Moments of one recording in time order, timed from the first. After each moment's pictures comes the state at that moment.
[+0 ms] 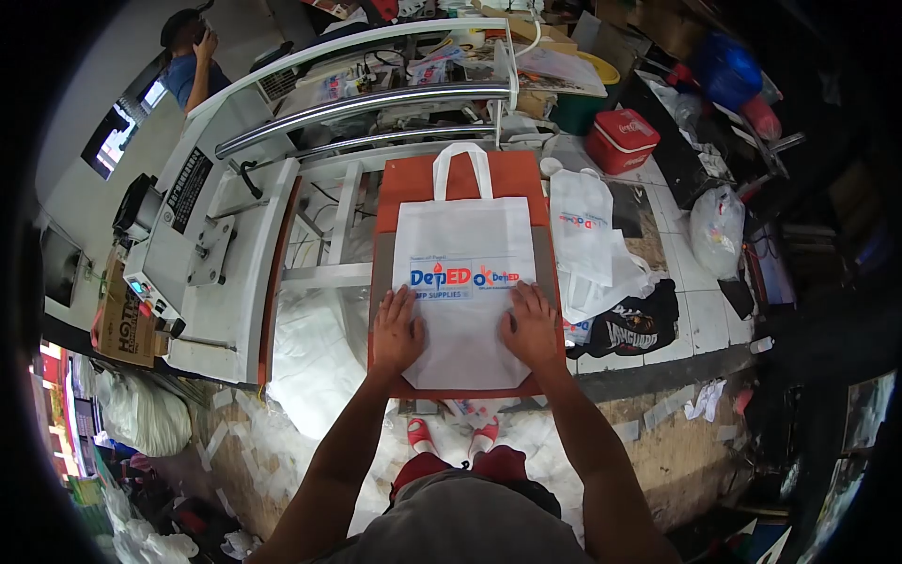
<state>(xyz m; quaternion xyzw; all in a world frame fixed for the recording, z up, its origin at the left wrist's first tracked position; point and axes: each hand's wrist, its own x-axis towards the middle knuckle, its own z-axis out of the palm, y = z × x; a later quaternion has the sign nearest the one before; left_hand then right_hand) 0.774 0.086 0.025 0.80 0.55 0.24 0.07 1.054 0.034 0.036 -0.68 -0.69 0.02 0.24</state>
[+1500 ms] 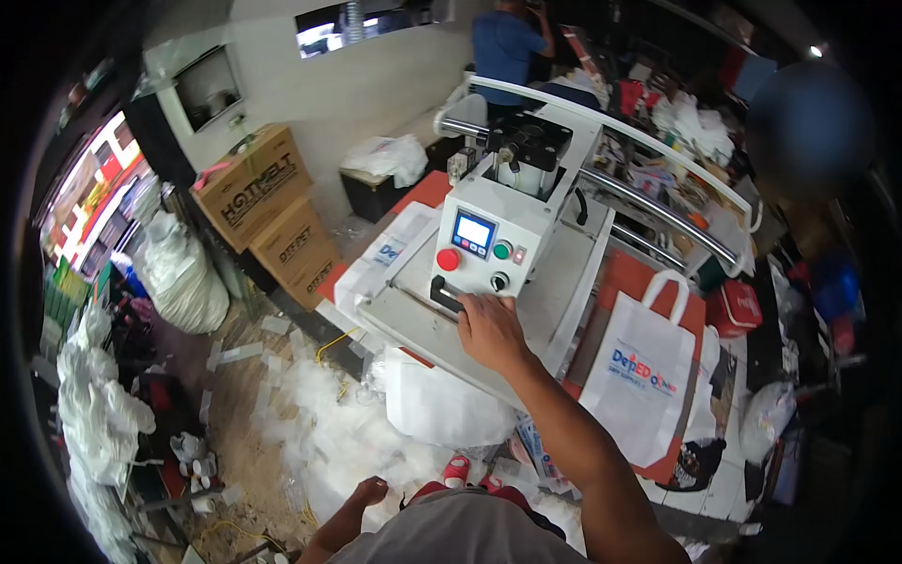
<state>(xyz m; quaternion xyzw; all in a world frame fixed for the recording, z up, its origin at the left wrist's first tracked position) 0.363 -0.313 -0.168 0.36 0.81 0.03 0.47 0.582 0.096 0.202 -0.31 -0.90 0.05 0.30</state>
